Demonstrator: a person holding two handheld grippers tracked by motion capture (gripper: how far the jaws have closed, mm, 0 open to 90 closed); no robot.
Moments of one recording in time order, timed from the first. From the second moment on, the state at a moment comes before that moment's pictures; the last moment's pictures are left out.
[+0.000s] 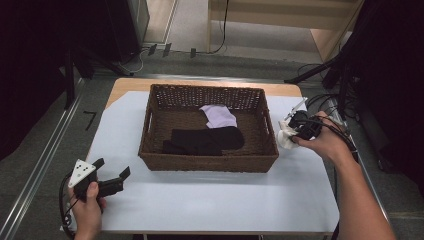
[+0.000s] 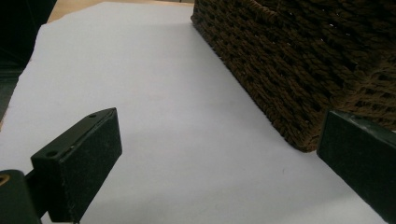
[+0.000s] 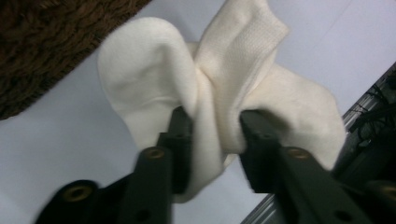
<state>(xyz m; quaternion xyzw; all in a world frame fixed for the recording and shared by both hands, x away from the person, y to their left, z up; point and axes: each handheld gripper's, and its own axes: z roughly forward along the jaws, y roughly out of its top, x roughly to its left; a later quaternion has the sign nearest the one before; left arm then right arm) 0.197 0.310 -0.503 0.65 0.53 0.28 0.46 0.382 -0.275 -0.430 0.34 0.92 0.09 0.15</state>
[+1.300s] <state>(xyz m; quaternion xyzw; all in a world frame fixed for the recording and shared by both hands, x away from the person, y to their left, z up) 0.197 0.310 -0.503 0.65 0.53 0.28 0.46 0.246 -0.342 -0.499 0.54 0.70 0.41 0.24</state>
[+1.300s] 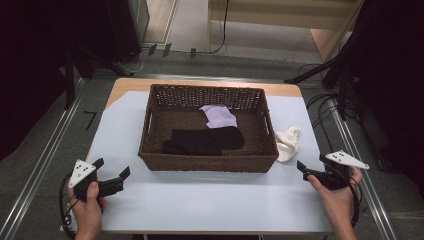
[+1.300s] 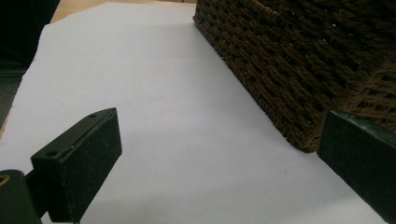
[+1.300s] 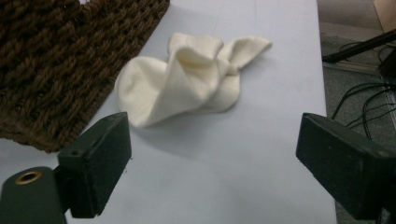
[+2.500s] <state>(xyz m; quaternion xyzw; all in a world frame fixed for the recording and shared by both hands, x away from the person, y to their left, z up) 0.197 0.309 -0.502 0.66 0.53 0.28 0.46 0.187 -0.365 -0.526 0.57 0.66 0.40 0.29</state>
